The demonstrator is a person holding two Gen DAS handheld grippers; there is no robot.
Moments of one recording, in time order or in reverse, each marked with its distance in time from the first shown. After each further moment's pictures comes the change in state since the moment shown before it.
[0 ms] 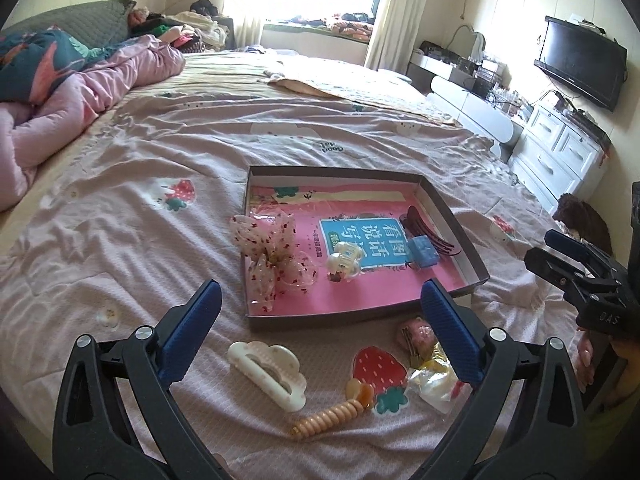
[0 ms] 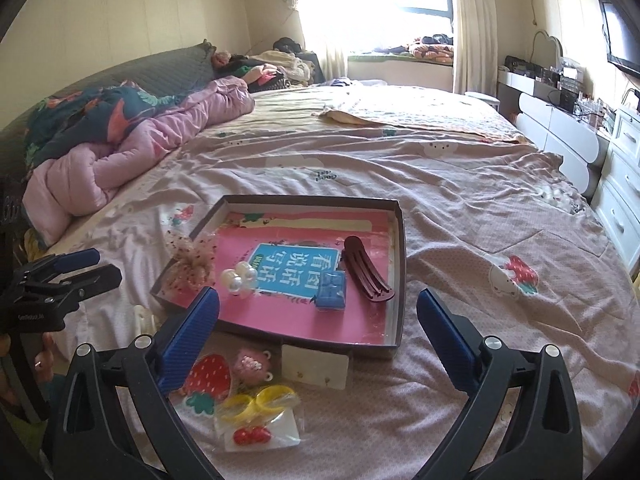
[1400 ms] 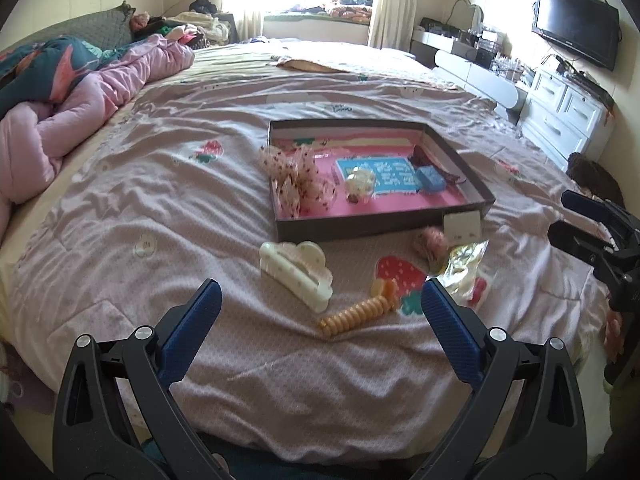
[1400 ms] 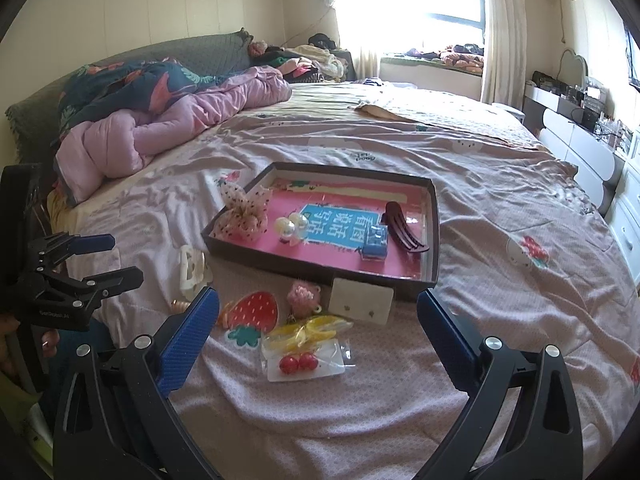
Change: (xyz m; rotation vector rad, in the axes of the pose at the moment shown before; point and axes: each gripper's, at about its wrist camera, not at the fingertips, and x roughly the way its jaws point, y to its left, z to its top) left arm -0.033 0.001 -0.072 0.077 0.059 0.076; right arm -0.041 0.042 -0.058 -0.099 0.016 0.064
